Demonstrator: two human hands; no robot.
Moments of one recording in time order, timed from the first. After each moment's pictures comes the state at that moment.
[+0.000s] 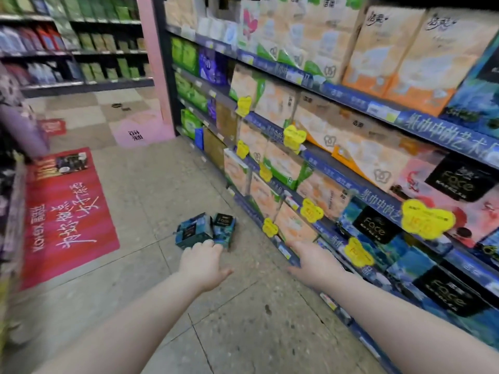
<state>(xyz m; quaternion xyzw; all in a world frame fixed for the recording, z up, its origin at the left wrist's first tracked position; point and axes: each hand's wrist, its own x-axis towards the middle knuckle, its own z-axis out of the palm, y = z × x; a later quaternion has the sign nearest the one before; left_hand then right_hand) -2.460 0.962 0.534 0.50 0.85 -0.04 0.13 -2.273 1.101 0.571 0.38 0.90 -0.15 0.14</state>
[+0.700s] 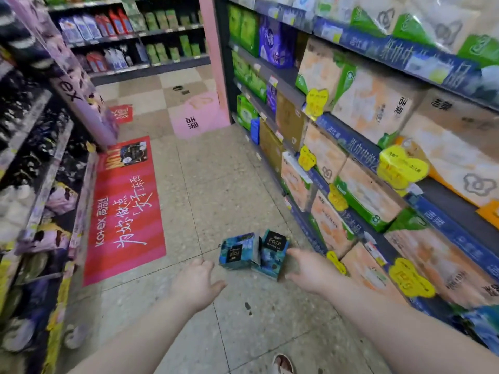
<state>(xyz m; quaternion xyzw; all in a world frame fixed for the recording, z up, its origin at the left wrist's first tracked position) -2.723 1.108 0.480 0.32 0.92 -0.03 0.21 -2.583 1.316 0.484 0.28 0.91 -0.23 0.19</state>
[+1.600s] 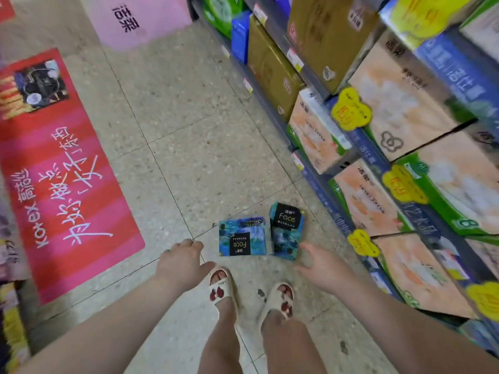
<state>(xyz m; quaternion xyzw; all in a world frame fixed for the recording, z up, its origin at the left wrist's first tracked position) -3.081 1.229 0.300 0.37 0.84 -0.13 0.36 -2.875 1.417 0.316 0.40 0.80 -0.29 0.34</state>
